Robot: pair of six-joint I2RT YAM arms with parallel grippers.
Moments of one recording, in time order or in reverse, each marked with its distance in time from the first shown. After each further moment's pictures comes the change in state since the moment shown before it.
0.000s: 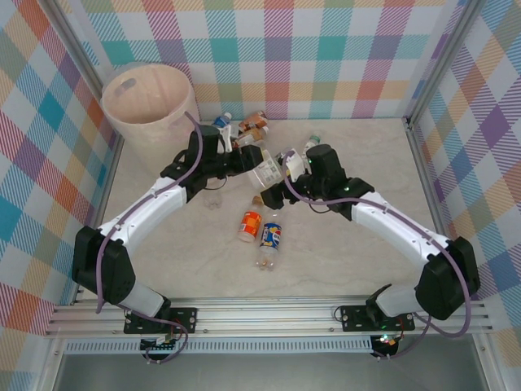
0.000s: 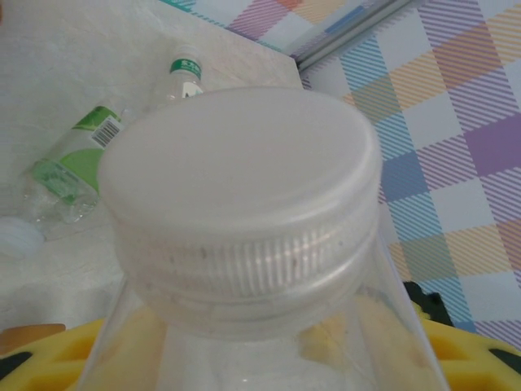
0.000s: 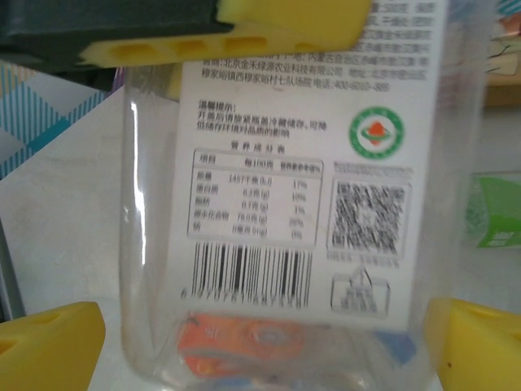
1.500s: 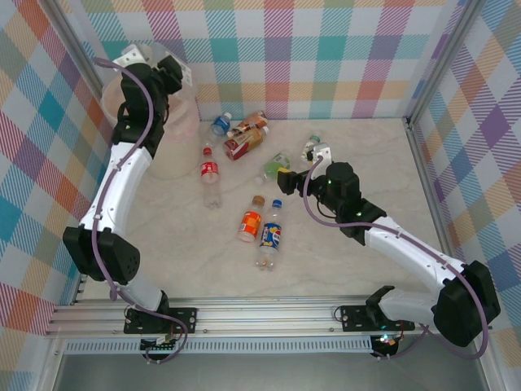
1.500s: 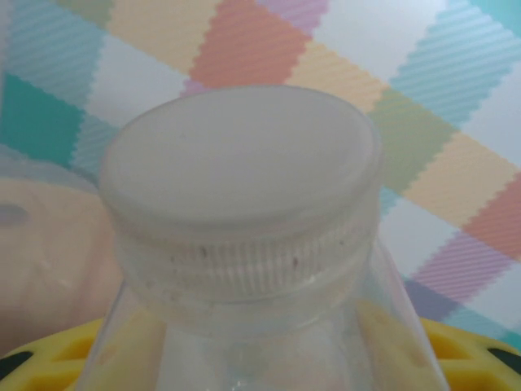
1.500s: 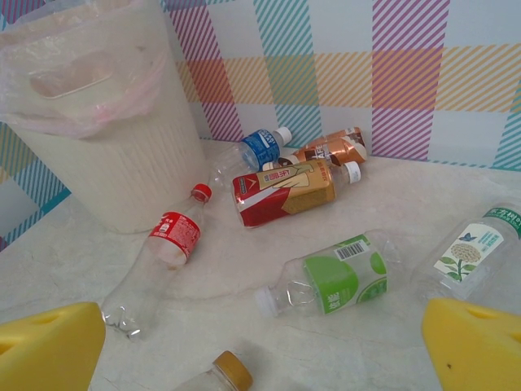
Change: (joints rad) left arm 0.319 0.123 0.508 0.076 -0.642 0.233; right arm 0.001 -0.178 -0.262 0.417 0.425 0.175
